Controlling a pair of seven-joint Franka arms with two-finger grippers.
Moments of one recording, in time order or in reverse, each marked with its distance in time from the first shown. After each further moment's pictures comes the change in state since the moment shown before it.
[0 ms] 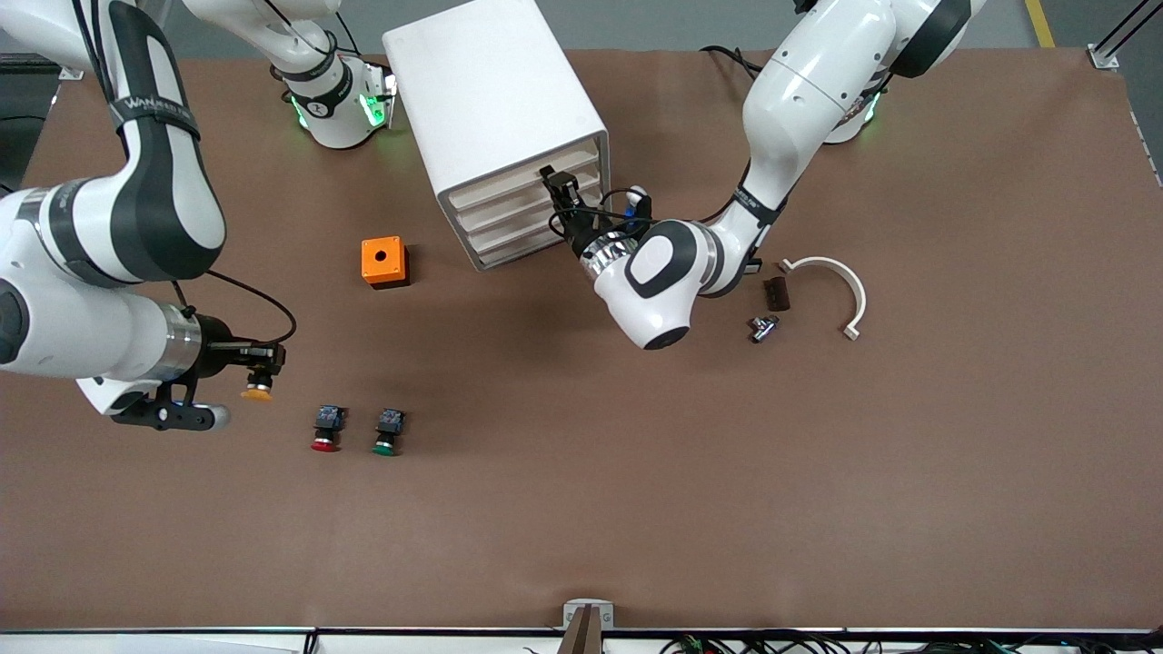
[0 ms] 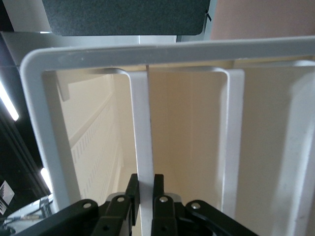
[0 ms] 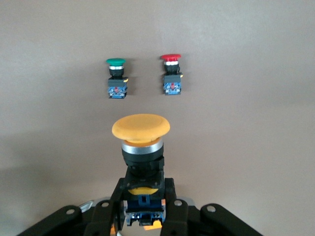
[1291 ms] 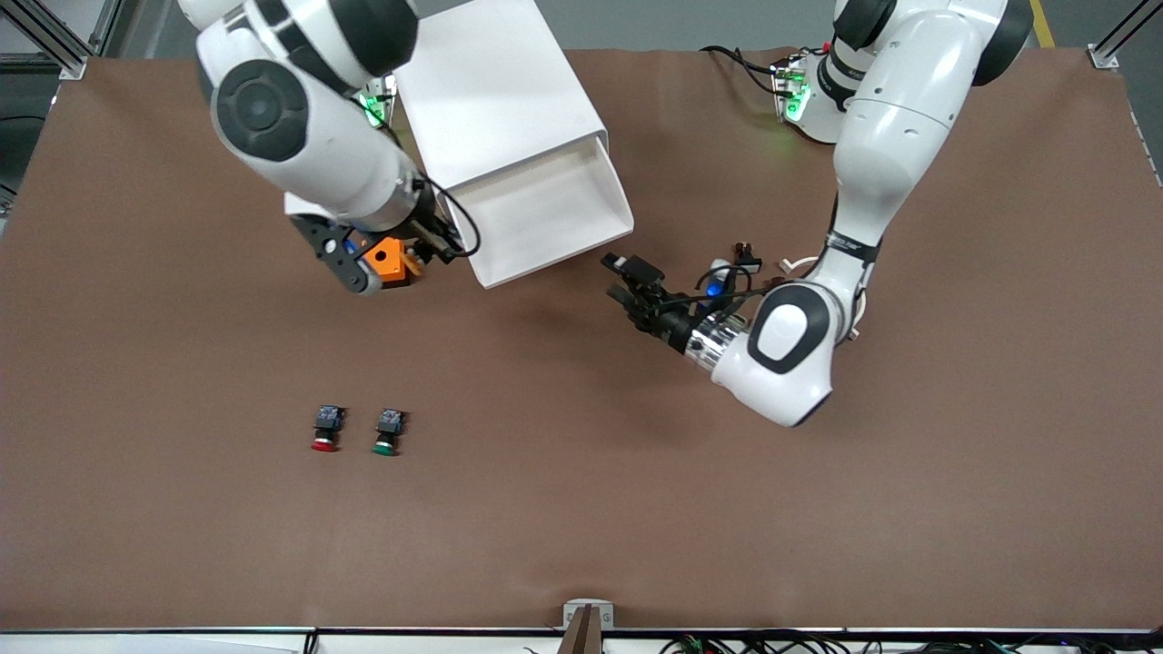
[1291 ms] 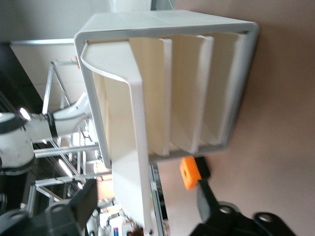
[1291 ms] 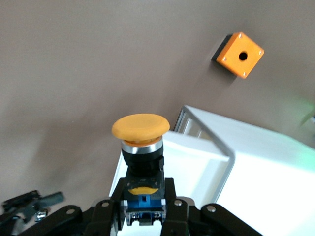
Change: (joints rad) left arm 0.219 0.005 0.122 0.117 -0.012 0.014 -0.015; right arm 0.425 -0.135 0.007 -0.011 0.128 -0.056 1.183
